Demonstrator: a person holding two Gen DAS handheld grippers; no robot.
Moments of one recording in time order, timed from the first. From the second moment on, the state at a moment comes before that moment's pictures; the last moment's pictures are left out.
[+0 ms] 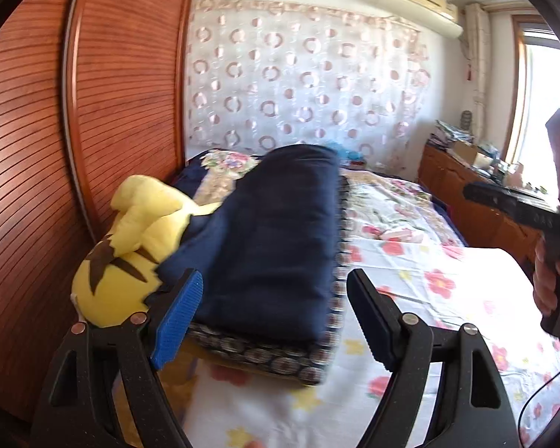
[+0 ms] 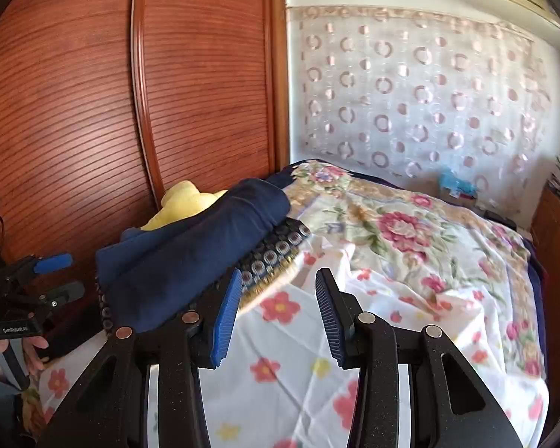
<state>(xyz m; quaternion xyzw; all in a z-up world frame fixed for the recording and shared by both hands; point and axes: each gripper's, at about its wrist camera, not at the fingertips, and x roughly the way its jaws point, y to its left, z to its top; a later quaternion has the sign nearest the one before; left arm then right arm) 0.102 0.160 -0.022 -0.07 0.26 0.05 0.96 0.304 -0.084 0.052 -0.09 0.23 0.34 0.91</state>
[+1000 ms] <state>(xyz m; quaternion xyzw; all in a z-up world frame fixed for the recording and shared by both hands) 0.066 0.026 0.037 -0.01 0.20 -0.04 0.98 0.053 -0.149 0.037 -0.01 0.16 0.16 0.97</state>
